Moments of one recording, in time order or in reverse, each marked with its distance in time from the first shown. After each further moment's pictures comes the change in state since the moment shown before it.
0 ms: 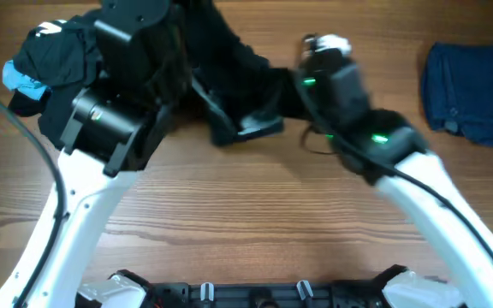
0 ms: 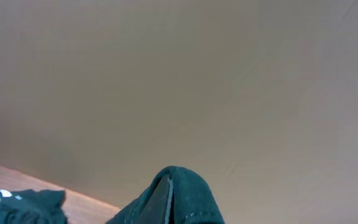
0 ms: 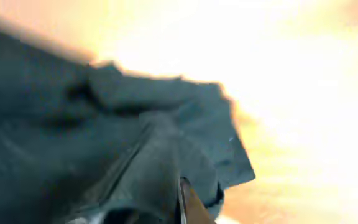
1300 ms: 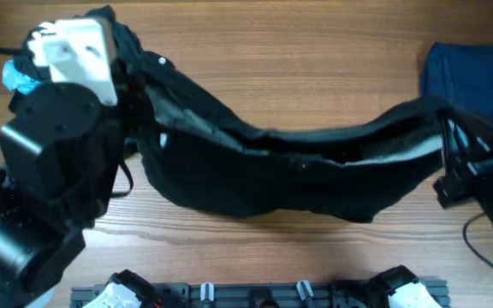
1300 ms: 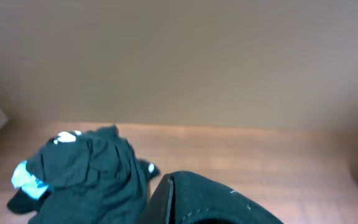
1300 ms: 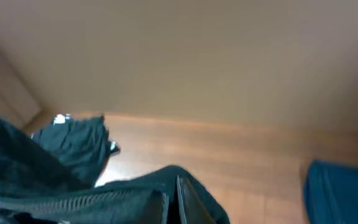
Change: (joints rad) left arm -0.054 -0.307 0.013 -0.661 0.121 0.099; right arm -0.145 -0.368 0.536 -0.565 -0.045 -0.423
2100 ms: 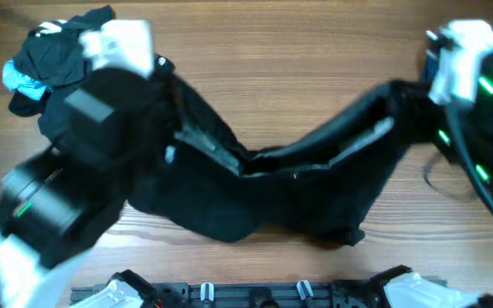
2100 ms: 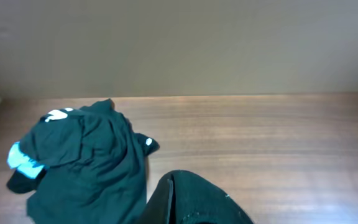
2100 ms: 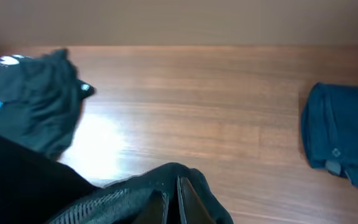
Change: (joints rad) left arm -0.057 0.145 0.002 -0.033 -0.046 -0.052; right arm 0.000 0.407 0.245 -0.259 0.045 0.085
